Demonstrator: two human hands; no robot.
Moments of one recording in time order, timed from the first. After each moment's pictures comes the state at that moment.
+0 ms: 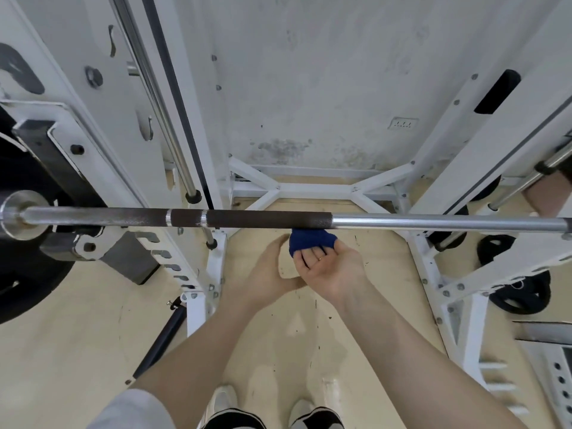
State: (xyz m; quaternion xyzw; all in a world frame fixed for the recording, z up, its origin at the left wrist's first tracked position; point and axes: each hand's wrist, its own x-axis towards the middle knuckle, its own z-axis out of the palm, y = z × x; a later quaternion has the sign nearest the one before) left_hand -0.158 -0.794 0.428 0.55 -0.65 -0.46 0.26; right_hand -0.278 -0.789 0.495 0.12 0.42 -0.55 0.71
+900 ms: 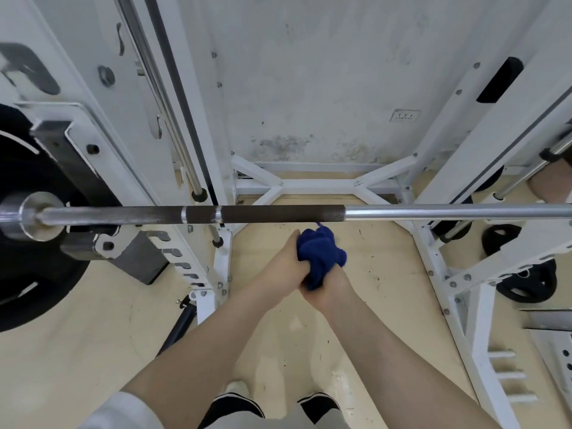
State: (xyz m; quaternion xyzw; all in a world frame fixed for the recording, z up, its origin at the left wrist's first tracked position) left_hand -0.159 -0.791 0.474 0.57 -0.55 -0.56 0.23; right_hand -0.247 -0.779 0.438 0.09 0.43 -0.54 0.72
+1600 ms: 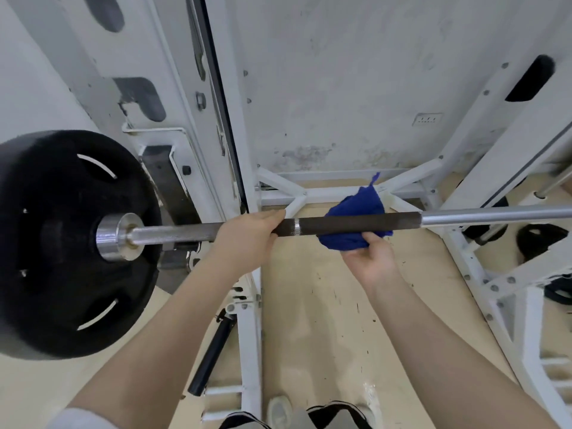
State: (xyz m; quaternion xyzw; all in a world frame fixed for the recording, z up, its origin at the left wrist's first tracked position) left_hand 0.013 -0.839 0.514 0.53 -0.84 -0.08 0.10; right_hand -0.192 -0.827 0.457 0.09 0.31 -0.68 0.66
